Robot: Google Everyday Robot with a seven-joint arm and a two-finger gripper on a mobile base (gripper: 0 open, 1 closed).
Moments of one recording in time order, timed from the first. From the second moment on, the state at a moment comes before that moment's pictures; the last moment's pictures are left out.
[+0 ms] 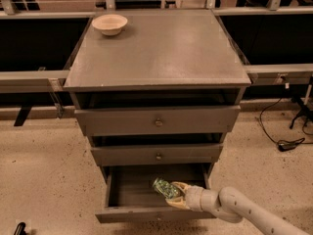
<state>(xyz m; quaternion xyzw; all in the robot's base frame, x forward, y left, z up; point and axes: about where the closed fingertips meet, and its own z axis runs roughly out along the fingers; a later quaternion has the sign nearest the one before) 0.536 -0.086 0.310 -0.50 0.68 0.26 0.47</state>
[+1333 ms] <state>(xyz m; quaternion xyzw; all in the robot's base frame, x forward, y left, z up) 0.465 -0.110 0.534 -0.72 0.50 0.12 0.46</state>
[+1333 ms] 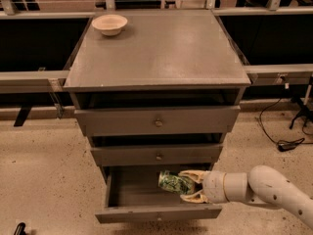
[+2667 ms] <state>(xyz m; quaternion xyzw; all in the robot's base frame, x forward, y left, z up) 0.458 -0.123 0.810 -0.73 0.51 0.05 0.45</state>
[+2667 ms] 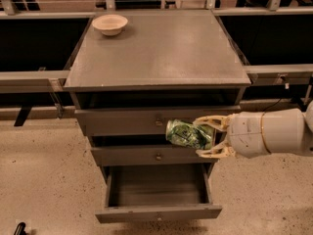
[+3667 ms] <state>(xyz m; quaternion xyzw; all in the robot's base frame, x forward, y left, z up) 0.531 -0.122 0.863 -0.71 0.49 0.01 0.50</state>
